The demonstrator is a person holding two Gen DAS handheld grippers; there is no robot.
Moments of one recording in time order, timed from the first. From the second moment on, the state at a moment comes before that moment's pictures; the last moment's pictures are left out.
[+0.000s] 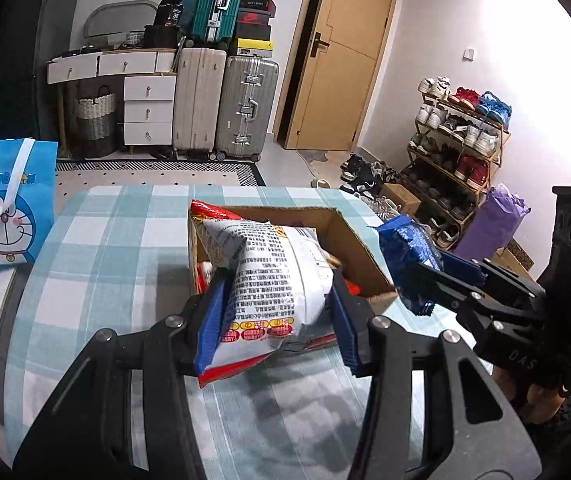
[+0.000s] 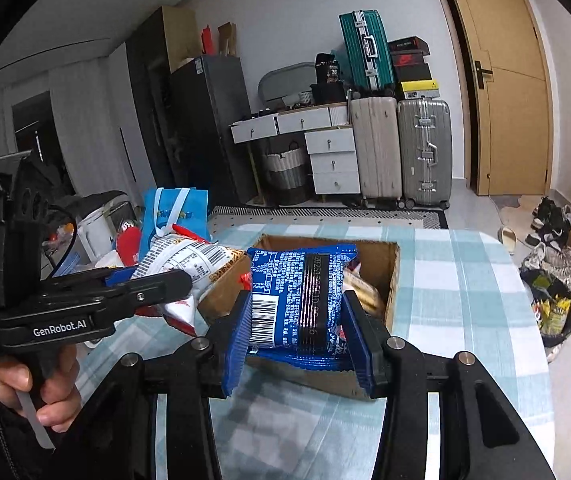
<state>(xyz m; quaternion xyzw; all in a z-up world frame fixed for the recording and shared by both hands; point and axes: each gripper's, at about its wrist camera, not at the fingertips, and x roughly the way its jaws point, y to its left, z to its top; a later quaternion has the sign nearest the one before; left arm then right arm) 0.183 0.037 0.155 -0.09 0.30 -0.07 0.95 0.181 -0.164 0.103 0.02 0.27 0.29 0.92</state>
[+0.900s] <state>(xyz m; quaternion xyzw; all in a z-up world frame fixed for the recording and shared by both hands) 0.309 0.047 0.129 -0.06 0.31 -0.05 0.95 0.263 -0.154 0.079 0.05 0.29 0.29 0.91</state>
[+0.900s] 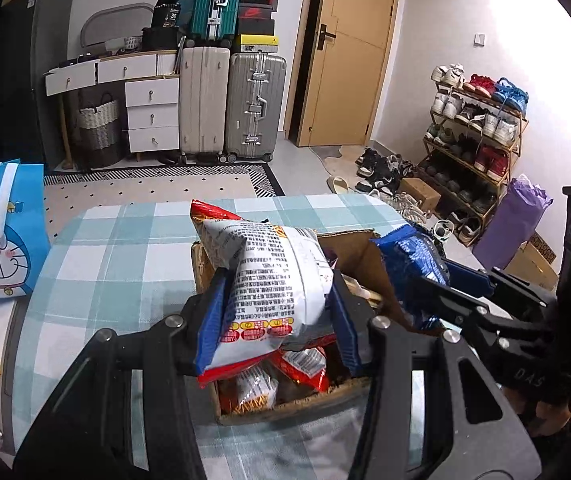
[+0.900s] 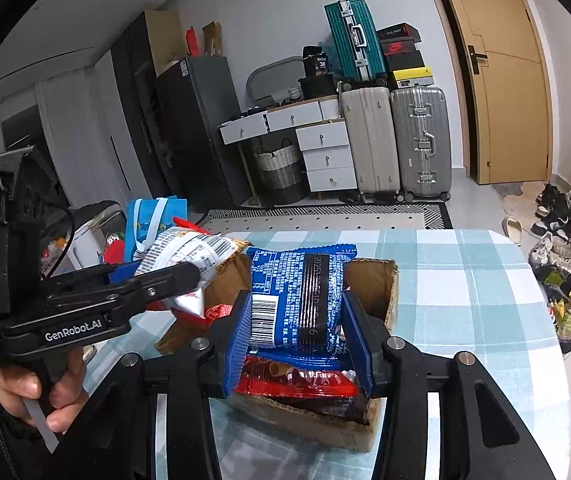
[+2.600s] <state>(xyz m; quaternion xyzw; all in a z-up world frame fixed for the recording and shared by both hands) 0.365 0.041 0.054 -0.06 0.28 -0.03 0.96 0.281 -0.154 0.049 -0.01 0.28 0.25 0.92</state>
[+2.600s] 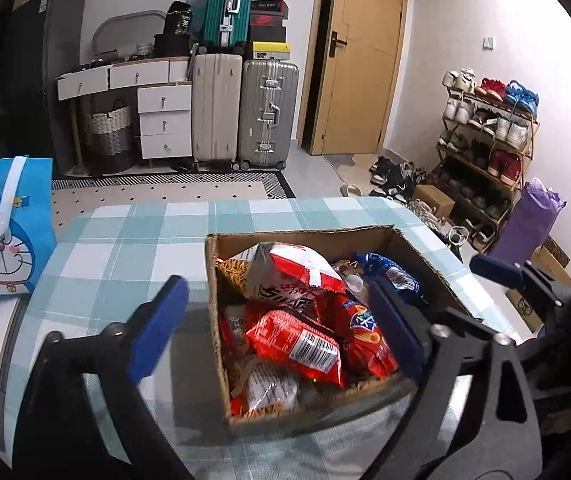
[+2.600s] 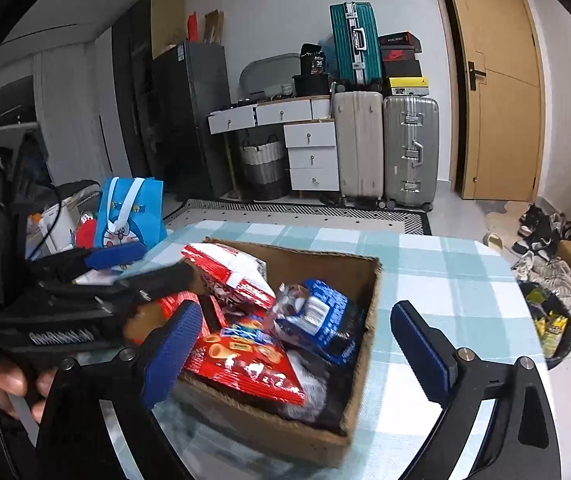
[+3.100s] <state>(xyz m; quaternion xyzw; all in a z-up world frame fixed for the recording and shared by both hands) 0.283 0.046 0.050 -0.04 0.24 -0.02 0.97 0.236 -0.179 0.046 0.03 0.25 0.26 0.93</state>
